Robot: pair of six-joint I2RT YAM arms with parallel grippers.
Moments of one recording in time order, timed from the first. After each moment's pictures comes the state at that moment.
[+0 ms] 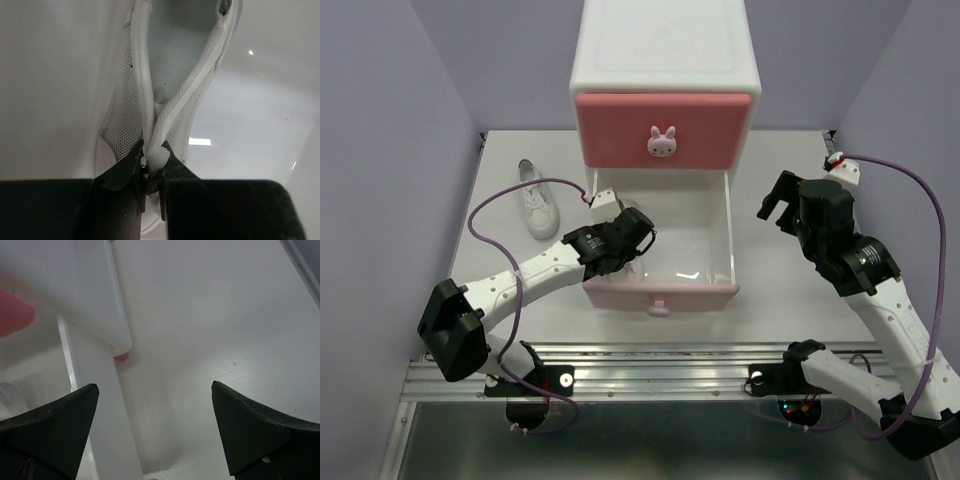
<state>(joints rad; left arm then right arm) -0.89 1.38 1.10 -0.68 -0.57 -1.03 0.43 0.92 1.20 -0.75 0.55 0.55</state>
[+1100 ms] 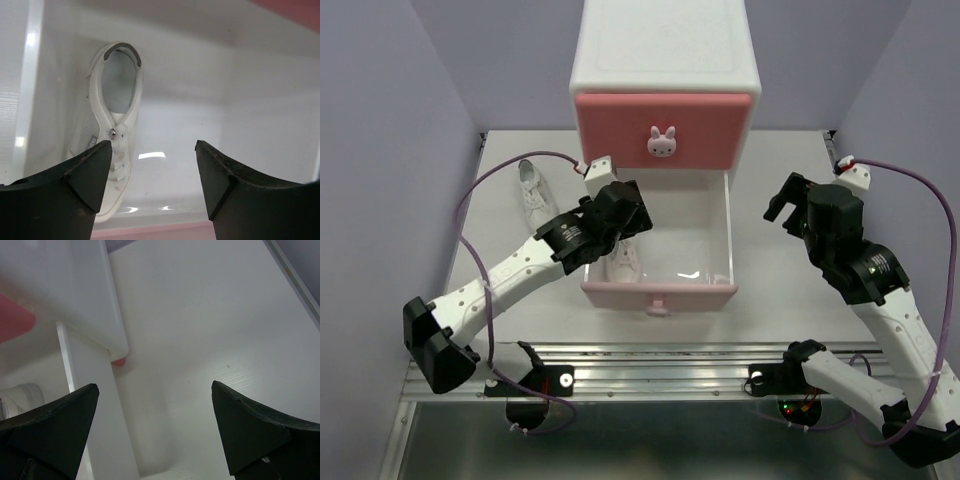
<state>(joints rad) -0.87 1.32 1.27 -0.65 -0.53 -0.89 0.43 0.87 1.19 -0.76 0.58 0.55</state>
